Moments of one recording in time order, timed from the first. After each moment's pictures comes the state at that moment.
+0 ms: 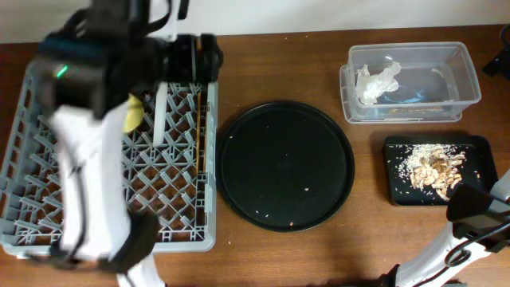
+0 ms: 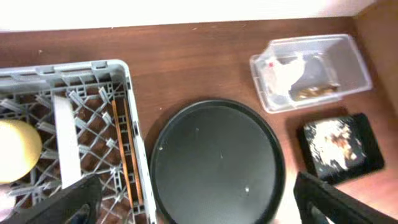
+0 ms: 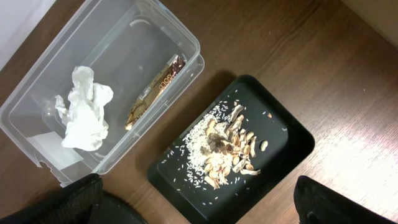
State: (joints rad) left arm -0.25 2.01 2.84 -1.68 0.21 -0.19; right arm -0.50 2.02 2.57 -1.69 0.07 0.34
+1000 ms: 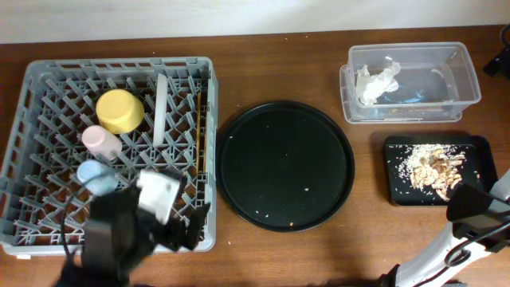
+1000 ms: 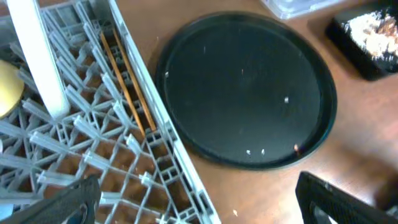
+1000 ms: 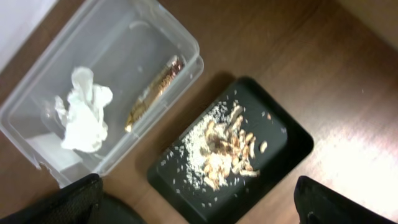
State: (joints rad) left arm -0.26 0.65 0.92 -0.96 0.22 0.08; right arm -0.50 2.02 2.57 -1.69 0.07 0.34
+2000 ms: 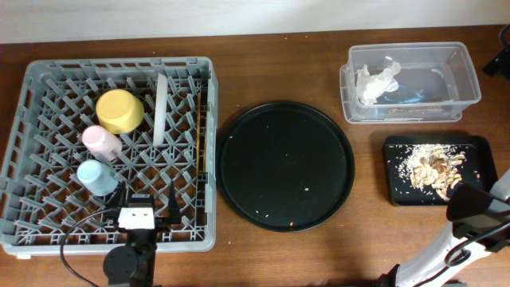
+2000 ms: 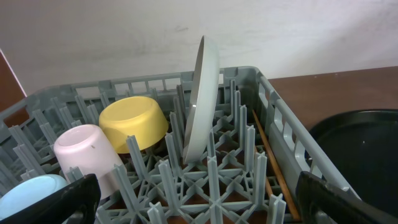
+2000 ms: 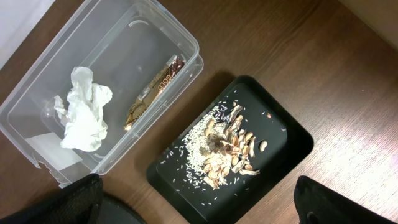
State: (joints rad) left arm 0.04 0.01 0.01 -0.08 0.03 0.10; right arm -0.50 2.02 2.57 -1.69 0.07 0.34
